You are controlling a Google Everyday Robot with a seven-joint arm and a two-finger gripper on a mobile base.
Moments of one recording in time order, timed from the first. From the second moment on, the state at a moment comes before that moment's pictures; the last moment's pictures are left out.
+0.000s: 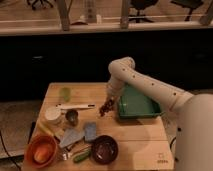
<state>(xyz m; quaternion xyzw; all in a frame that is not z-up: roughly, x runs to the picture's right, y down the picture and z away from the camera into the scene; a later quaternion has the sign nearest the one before) 0.040 0.078 0.831 -0.19 -0.32 -0.62 0.69</state>
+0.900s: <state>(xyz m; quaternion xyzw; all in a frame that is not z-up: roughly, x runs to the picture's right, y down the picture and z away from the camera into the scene) 0.046 0.075 0.836 -0.19 -0.33 -0.61 0.69</state>
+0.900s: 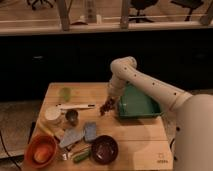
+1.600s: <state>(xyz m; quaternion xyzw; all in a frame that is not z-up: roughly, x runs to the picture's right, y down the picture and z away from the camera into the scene) 0.052 0.069 0.842 -0.18 -0.34 -0.61 0.70</state>
